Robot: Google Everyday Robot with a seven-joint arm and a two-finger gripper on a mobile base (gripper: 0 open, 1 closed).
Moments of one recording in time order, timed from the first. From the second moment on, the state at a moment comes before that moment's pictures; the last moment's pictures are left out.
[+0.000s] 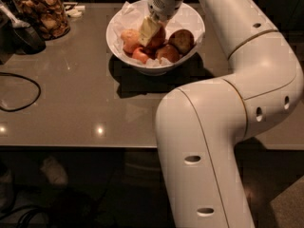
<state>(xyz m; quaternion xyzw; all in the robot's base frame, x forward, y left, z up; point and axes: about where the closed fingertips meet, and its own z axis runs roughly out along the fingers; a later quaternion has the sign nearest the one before) 0.735 -0.007 0.912 -0.48 0.85 0.12 0.17</state>
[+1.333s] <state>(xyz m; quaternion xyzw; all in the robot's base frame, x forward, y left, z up) 0.718 -0.027 0.983 -0.47 0.84 0.12 0.25</state>
